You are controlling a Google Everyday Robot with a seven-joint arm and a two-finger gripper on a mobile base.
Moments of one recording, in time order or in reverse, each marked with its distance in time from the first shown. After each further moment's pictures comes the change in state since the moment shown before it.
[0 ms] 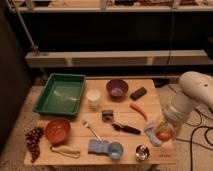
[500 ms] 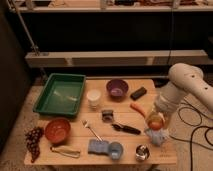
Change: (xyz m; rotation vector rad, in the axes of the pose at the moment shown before) arm 0.039 -0.036 -0.006 0.010 0.029 0.049
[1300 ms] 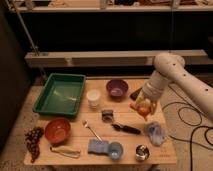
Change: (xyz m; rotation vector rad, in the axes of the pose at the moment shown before) arm 0.067 -0.066 -0.003 0.014 0.037 0.048
